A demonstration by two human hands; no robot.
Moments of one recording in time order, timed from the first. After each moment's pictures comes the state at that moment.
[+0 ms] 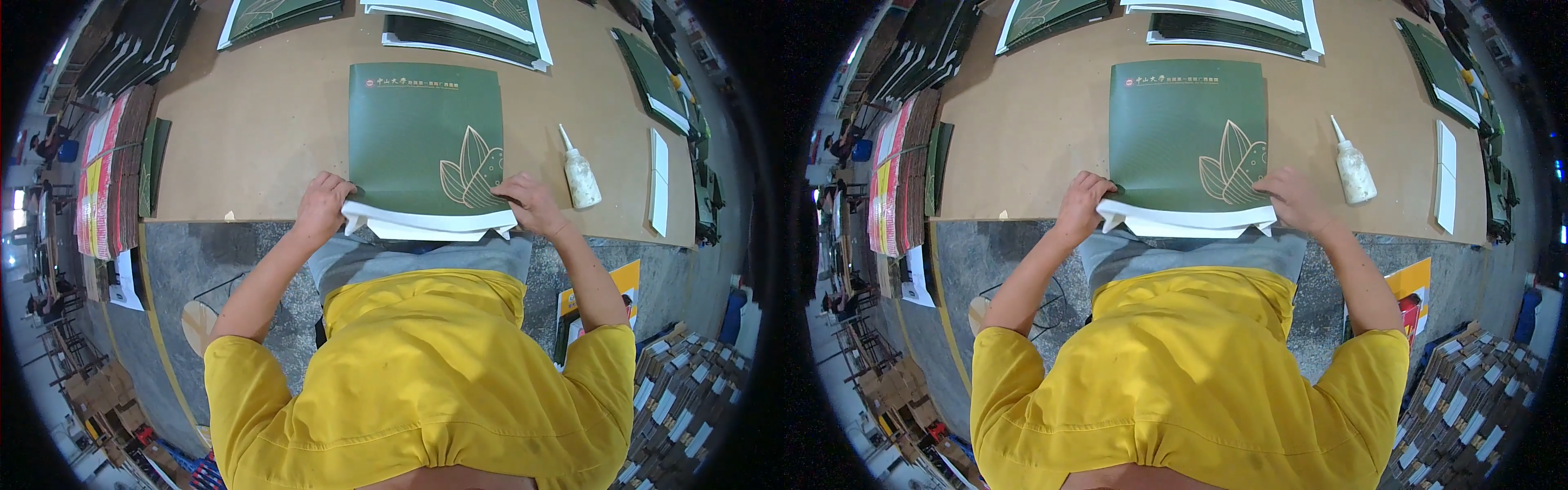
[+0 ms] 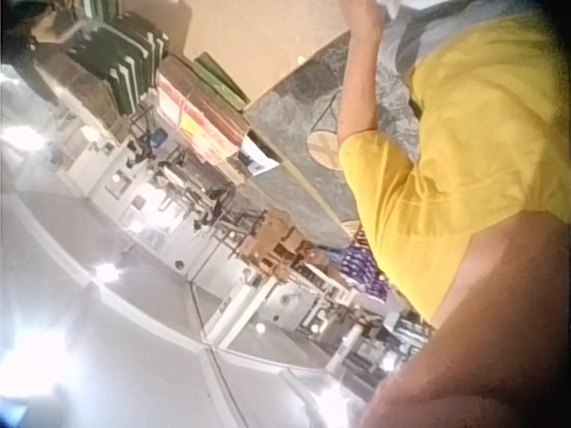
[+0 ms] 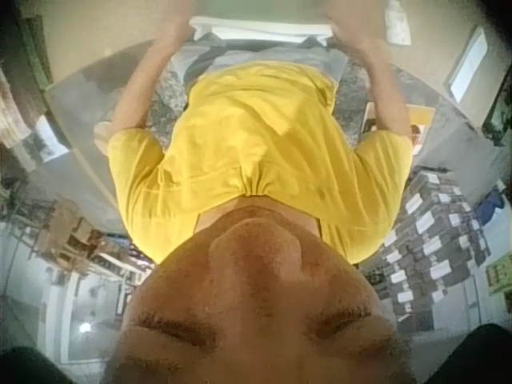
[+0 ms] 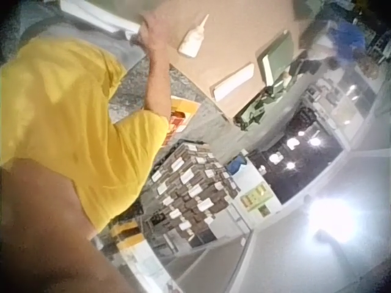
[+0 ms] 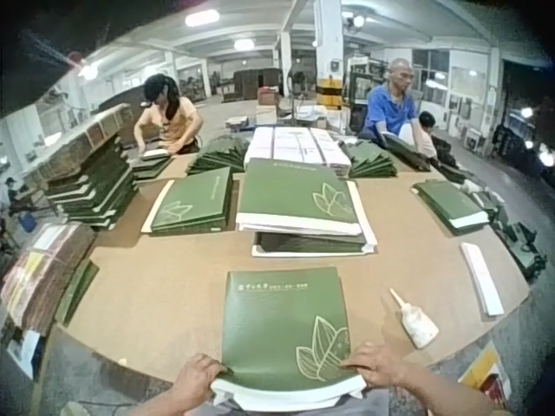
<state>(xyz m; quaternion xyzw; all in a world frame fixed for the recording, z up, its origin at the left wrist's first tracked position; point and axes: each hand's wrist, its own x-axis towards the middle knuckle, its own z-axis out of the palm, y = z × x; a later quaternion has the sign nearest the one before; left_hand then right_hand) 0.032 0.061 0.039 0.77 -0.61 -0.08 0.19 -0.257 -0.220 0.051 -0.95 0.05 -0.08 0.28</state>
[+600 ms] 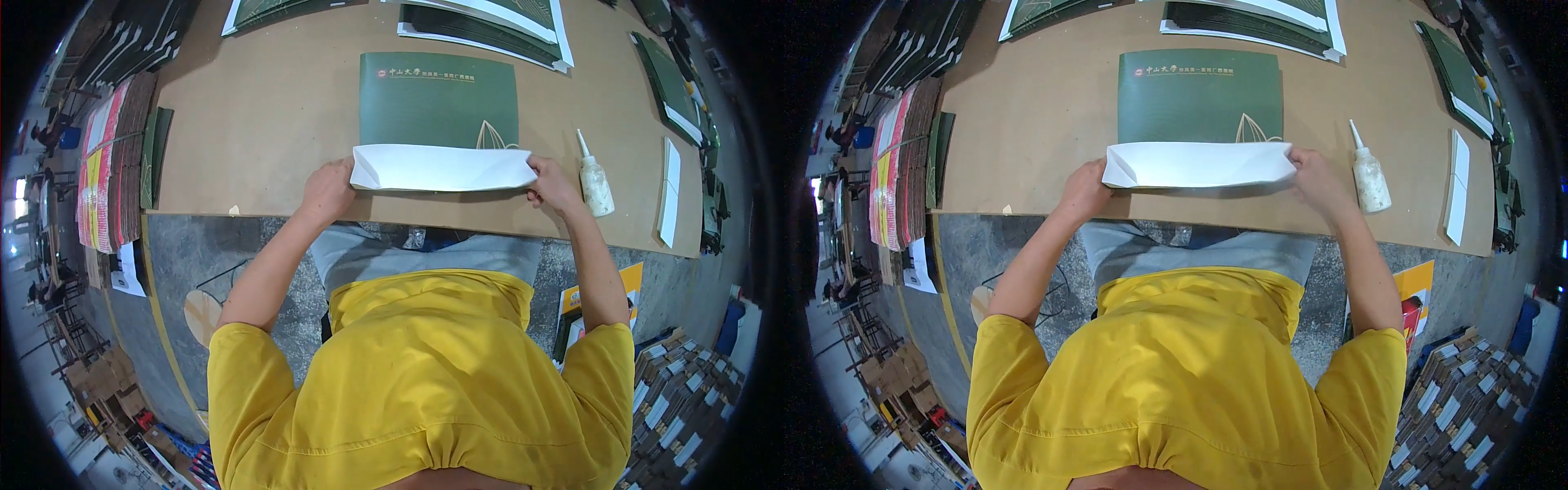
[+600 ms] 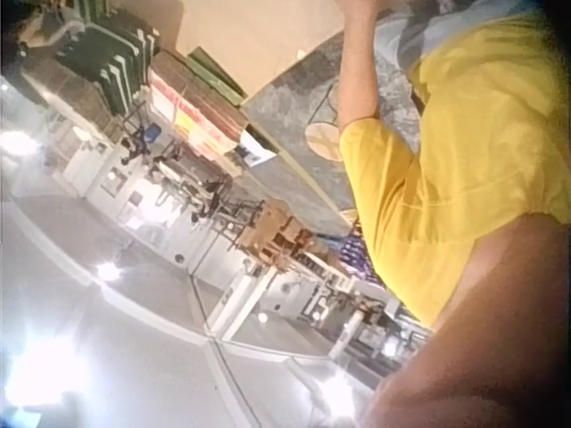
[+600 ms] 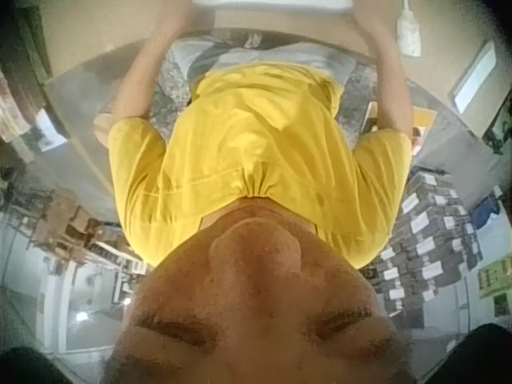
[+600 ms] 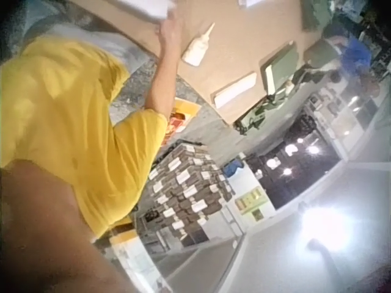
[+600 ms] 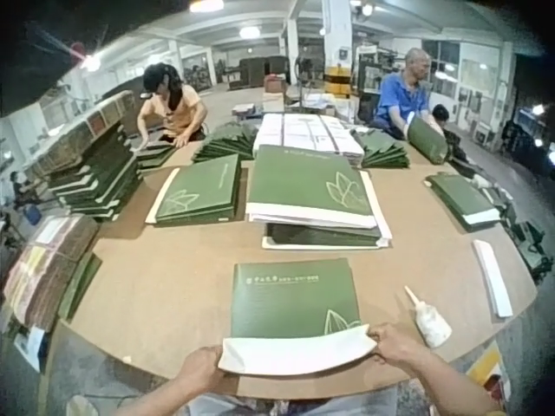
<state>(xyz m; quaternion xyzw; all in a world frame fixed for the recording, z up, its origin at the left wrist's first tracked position) 0.044 0.040 0.037 0.86 -0.47 -0.16 0.12 -0.221 -0.237 0.069 -0.69 0.43 0.05 0.57</state>
